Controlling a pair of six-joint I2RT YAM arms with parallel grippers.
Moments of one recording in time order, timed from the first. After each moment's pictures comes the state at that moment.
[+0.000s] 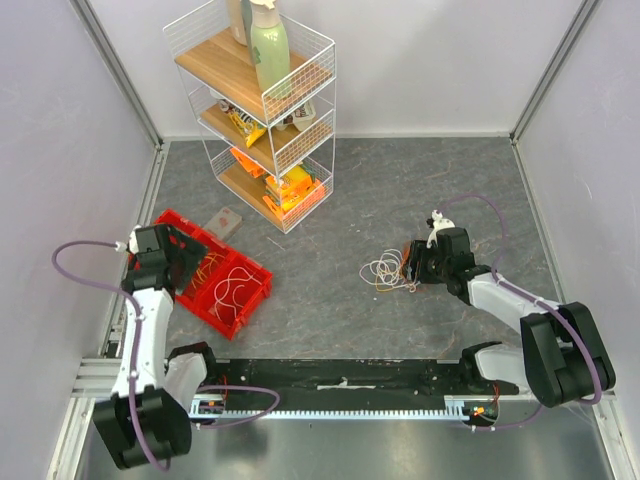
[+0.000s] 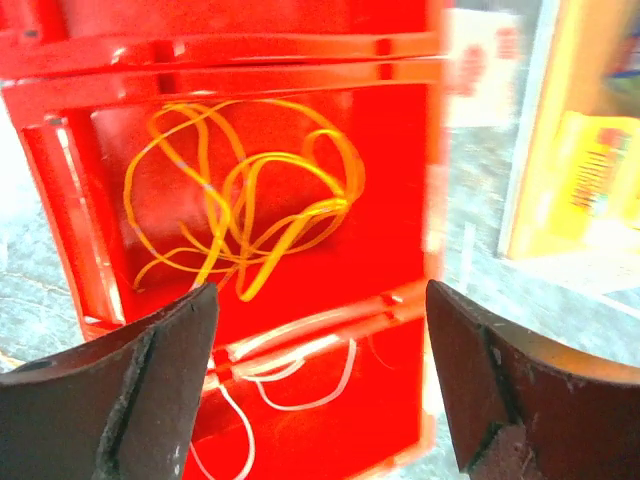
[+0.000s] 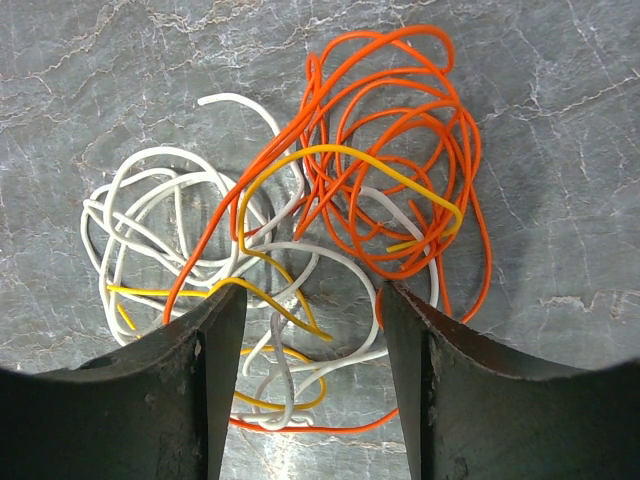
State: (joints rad) left arm 0.23 0.94 0.66 -0.63 -0.05 -0.80; right arm 0.26 1.25 0.45 -0.01 -0.14 0.34
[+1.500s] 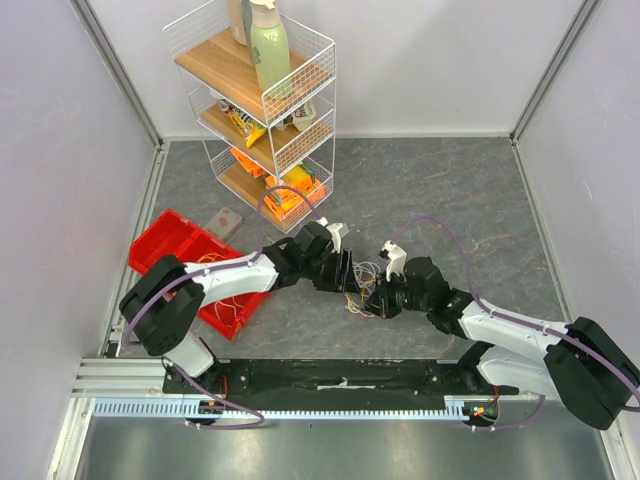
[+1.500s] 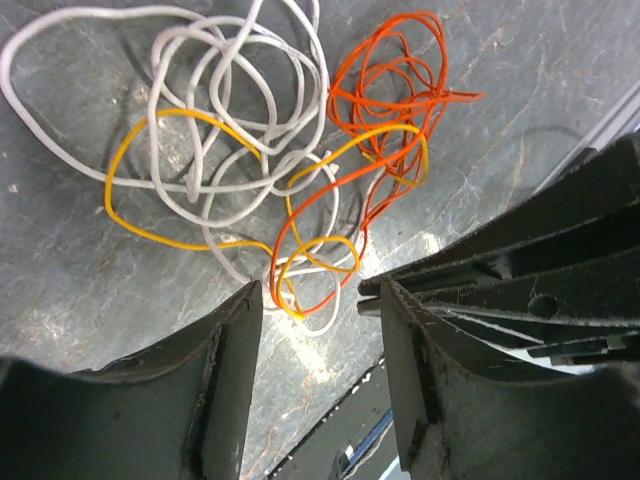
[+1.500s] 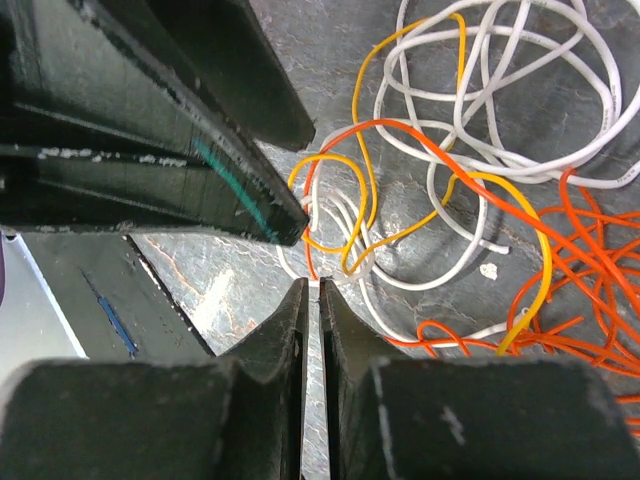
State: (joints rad) left arm -0.84 1.57 0.85 -0.06 0.33 -0.68; right arm 0.72 1.10 0.32 0.18 -0.34 0.48
